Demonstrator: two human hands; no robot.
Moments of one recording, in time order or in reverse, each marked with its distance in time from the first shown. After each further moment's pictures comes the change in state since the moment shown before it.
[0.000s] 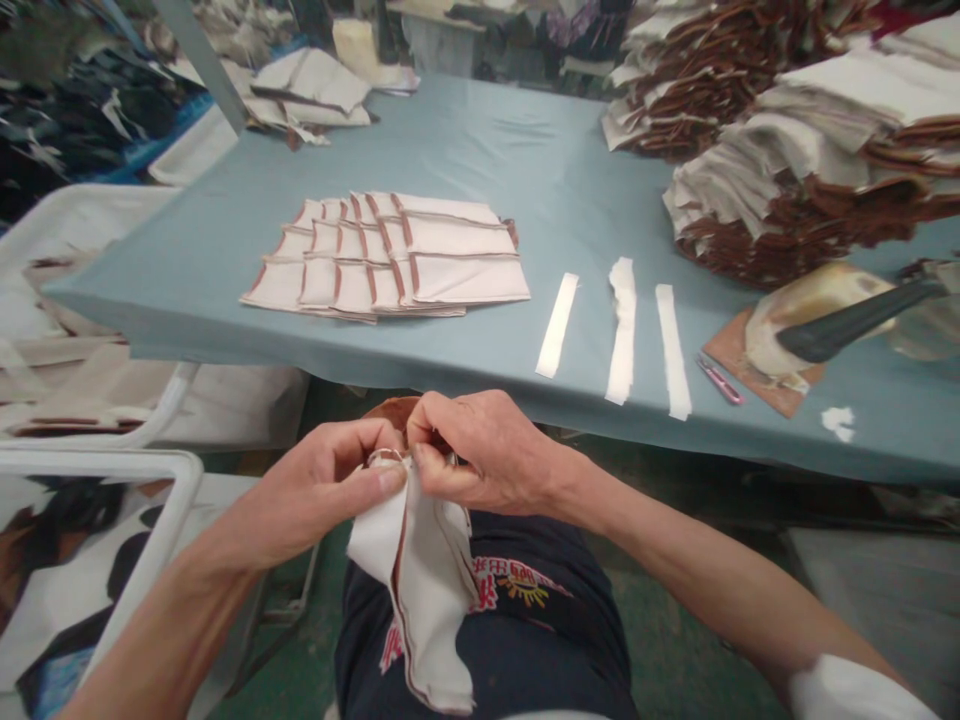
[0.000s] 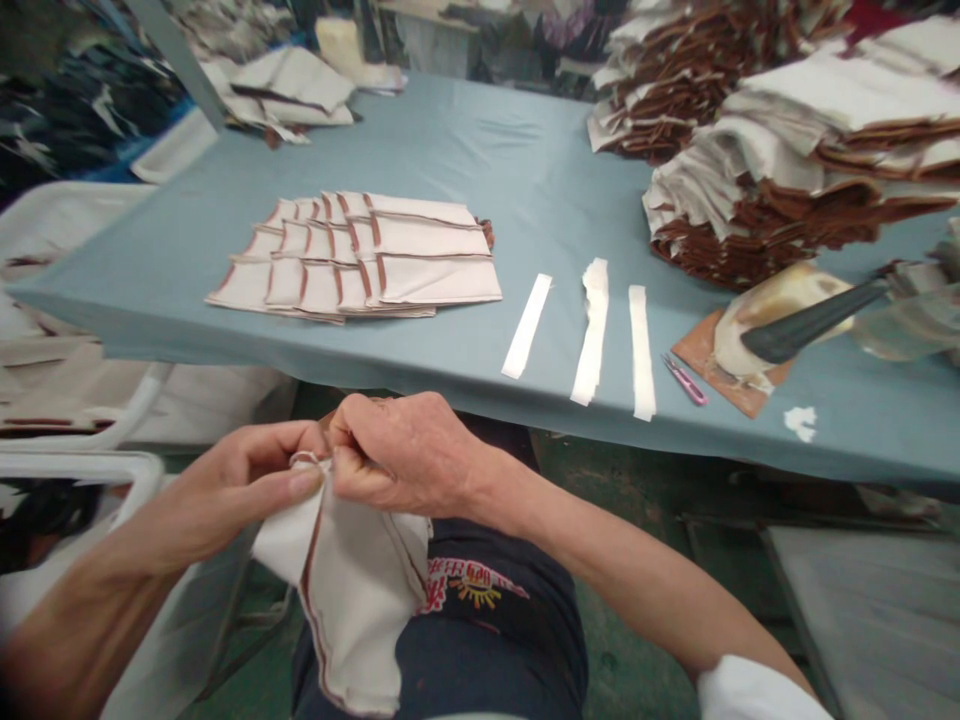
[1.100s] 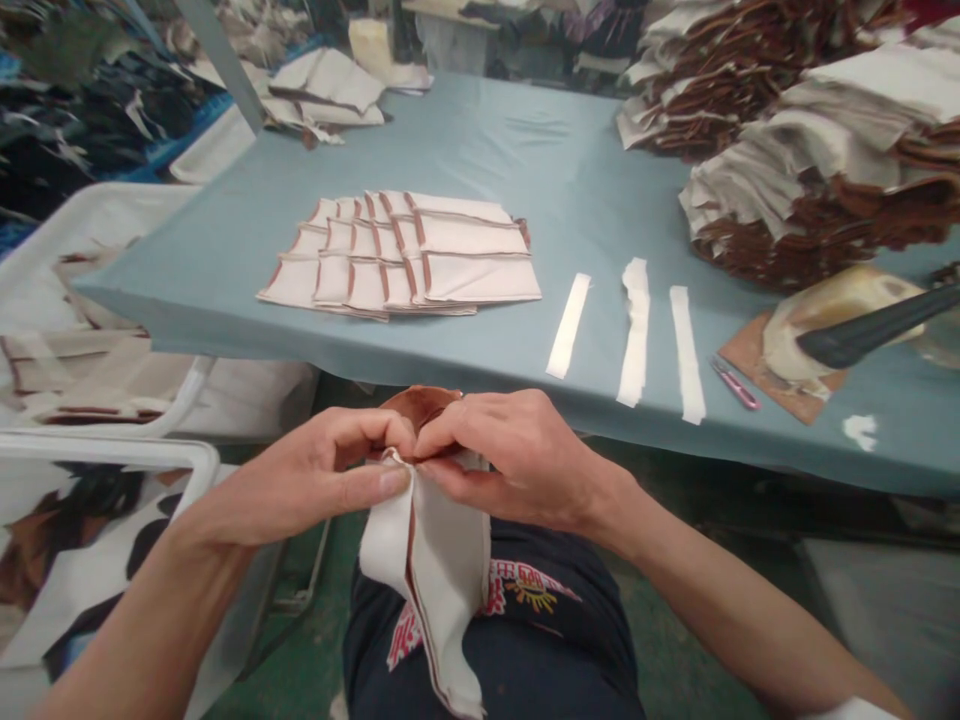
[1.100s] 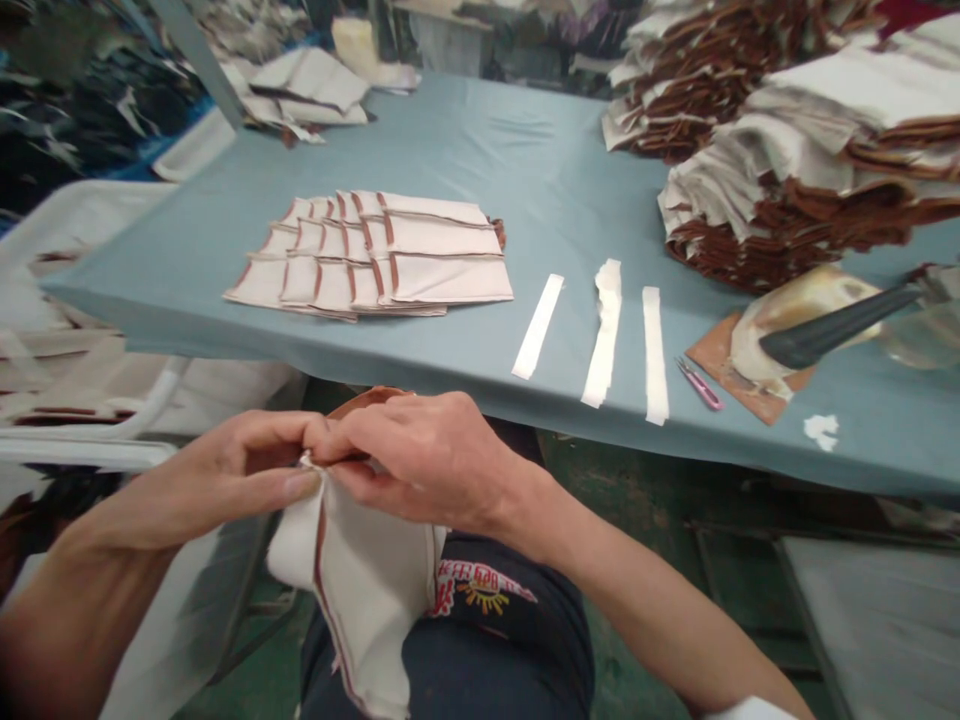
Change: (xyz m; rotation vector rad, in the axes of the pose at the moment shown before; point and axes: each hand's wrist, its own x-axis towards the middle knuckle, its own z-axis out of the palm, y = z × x) left_hand 0.000 0.022 -0.011 0.078 -0.074 0.076; right_hand -0.008 -0.012 -0.016 0.120 0.087 -0.135
